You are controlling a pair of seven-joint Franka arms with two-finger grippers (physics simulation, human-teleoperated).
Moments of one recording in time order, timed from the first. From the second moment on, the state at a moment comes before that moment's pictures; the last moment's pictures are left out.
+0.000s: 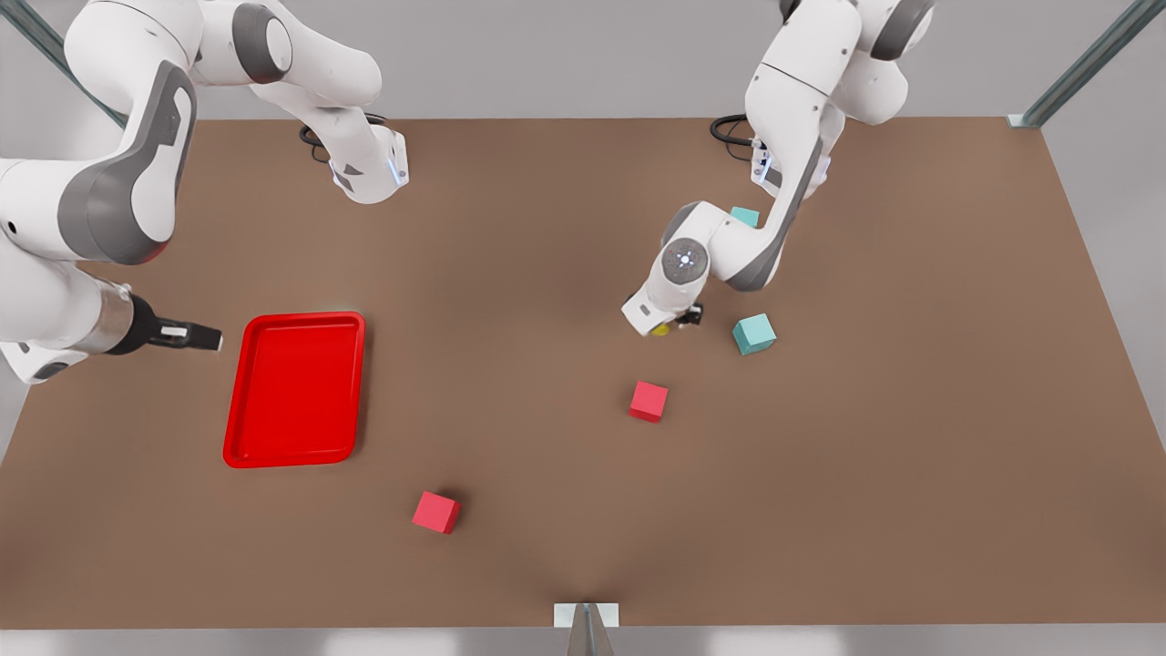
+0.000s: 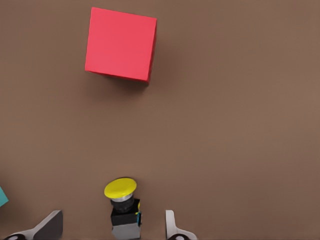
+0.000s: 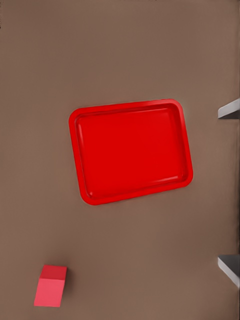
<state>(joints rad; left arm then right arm) -0.79 0.34 0.11 -2.06 -0.14 2.28 -0.44 -0.04 0.41 0.02 -1.02 -0.02 1.23 0.06</state>
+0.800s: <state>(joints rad) -0.85 0.40 0.11 -2.25 -0.08 2.67 -0.54 -0.03 0.41 0.03 -1.02 -0.06 1.14 -0.27</state>
